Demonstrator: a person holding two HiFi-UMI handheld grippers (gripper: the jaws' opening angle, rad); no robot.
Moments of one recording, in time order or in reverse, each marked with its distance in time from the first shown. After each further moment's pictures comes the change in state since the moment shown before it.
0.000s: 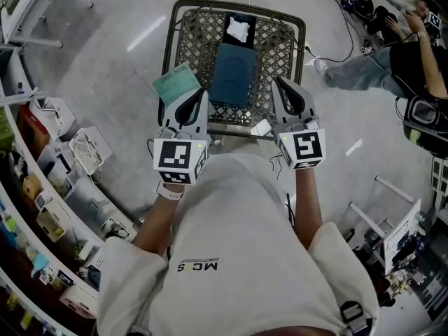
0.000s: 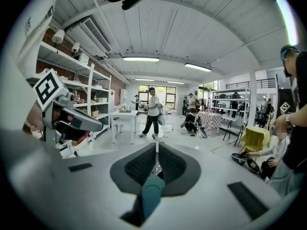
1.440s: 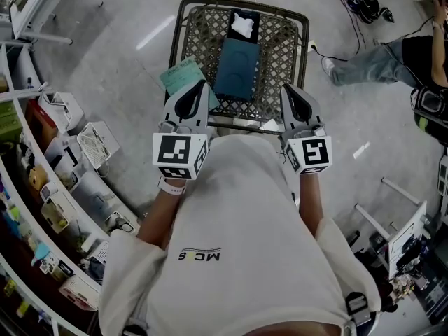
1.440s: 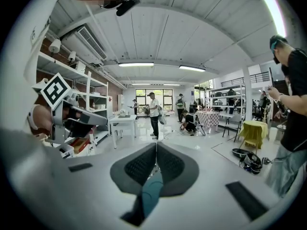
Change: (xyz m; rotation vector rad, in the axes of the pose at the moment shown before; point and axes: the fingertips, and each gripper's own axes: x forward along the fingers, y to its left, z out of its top) left arm -0.024 -0.012 0.022 0.032 -0.048 0.034; right arm -0.048 0.002 -0.006 0.081 -0.038 -0.015
